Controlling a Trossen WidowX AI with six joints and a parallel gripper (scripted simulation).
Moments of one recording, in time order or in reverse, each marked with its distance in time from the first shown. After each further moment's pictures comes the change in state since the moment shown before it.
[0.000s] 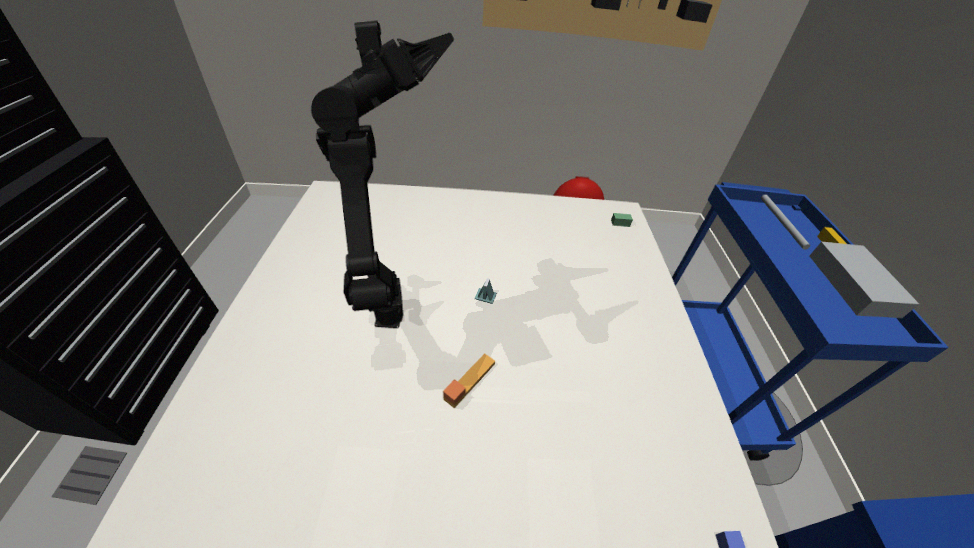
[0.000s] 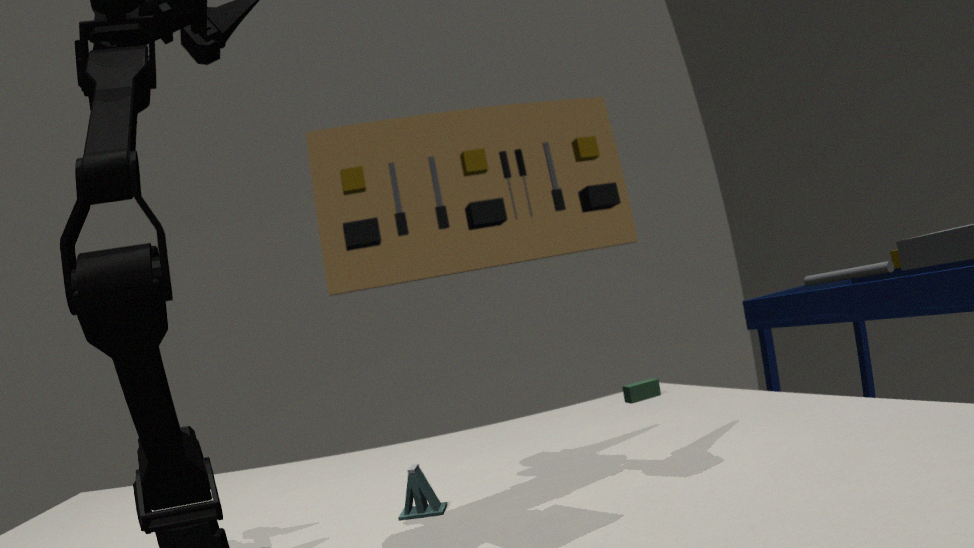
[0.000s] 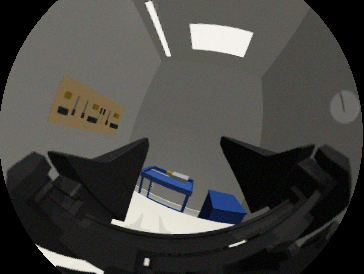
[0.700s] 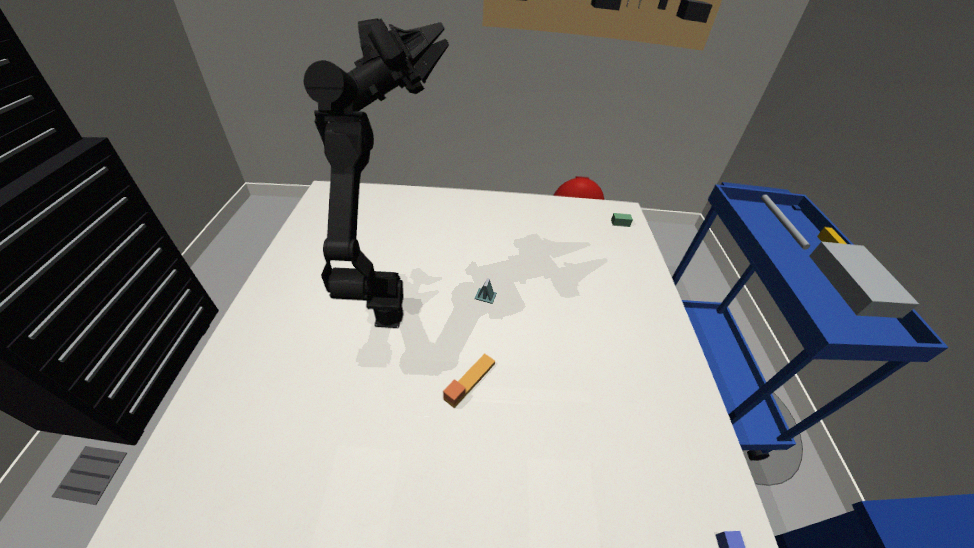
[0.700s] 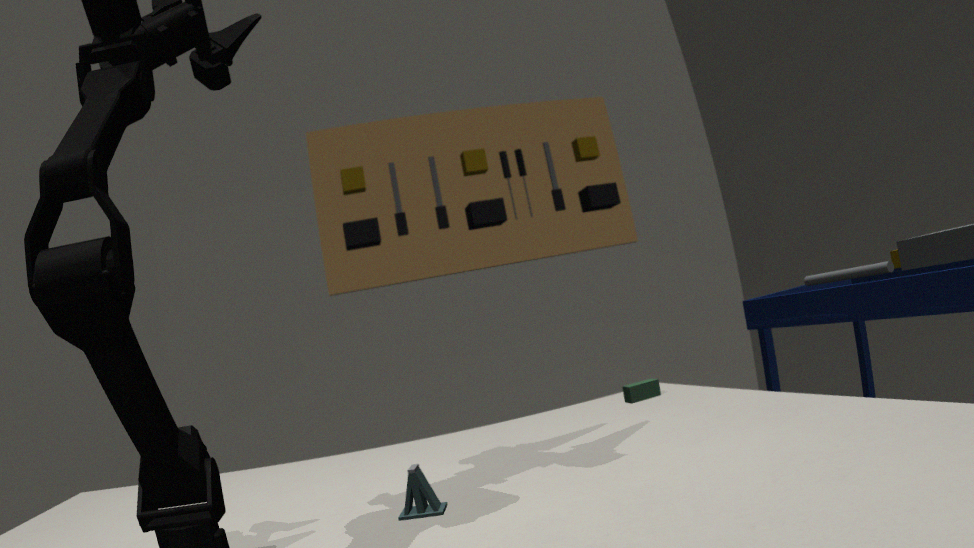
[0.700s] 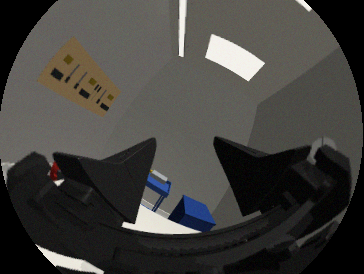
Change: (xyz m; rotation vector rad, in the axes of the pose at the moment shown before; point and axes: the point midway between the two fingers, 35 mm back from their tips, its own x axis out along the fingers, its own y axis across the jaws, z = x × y) arm 0.004 0.044 0.010 -0.307 -0.005 -0.047
